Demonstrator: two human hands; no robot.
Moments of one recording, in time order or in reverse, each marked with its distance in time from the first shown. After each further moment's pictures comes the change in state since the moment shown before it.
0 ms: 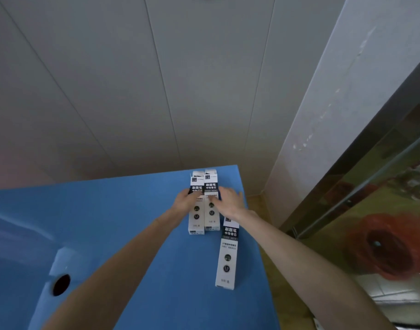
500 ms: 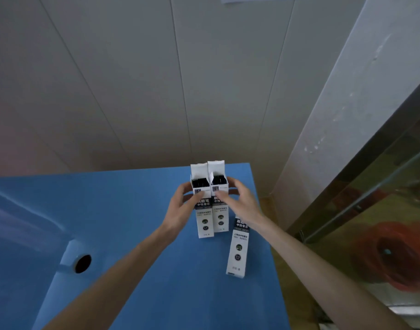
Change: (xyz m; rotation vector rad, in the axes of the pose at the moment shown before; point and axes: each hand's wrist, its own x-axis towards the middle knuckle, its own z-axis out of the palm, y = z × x) left_hand -0.092 -0.019 -0.044 -0.231 0.037 0.311; right_hand -0.079 -0.030 -0.021 0.686 0.117 -0.182
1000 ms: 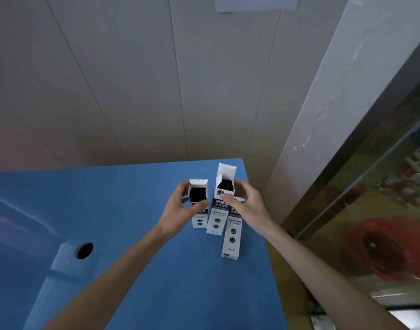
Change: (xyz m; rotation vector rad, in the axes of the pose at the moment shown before) left_hand -0.057 0.005 -0.007 0.197 -0.077 0.206; right_hand -0.073 -0.013 -0.015 0.111 0.092 -0.053
